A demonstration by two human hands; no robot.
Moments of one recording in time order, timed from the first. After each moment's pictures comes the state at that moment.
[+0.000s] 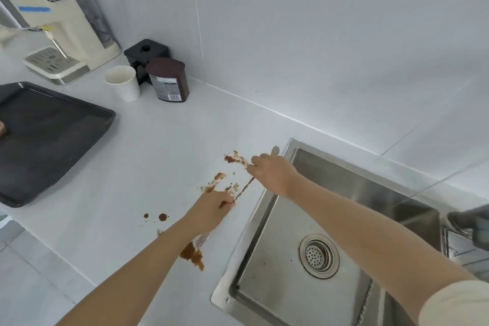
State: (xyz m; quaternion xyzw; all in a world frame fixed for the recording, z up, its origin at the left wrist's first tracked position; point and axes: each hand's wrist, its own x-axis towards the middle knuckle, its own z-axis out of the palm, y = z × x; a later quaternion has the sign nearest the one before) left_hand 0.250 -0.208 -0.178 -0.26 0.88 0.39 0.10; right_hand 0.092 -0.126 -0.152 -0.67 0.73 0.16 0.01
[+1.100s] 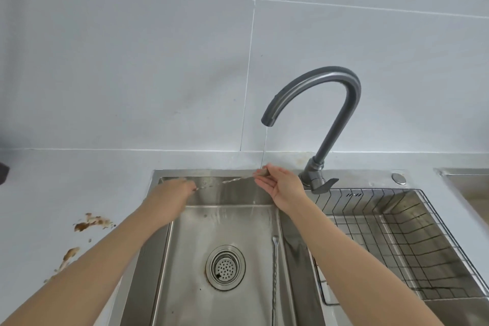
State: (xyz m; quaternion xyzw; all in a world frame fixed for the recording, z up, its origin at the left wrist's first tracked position) left_hand 0.065 -0.080 -0.128 0.02 0.99 0.06 0.09; right_hand -0.014 0.139 -0.141 0.17 0.50 -0.82 0.23
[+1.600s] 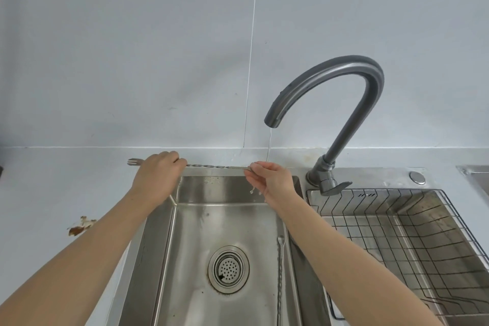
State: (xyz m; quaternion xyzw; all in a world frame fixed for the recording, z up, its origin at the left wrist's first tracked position) left_hand 0.019 -0.111 -0.137 0.06 0.99 -0.08 -0.03; right_hand -0.032 0.113 -0.153 0.20 0.52 -0.80 0.22
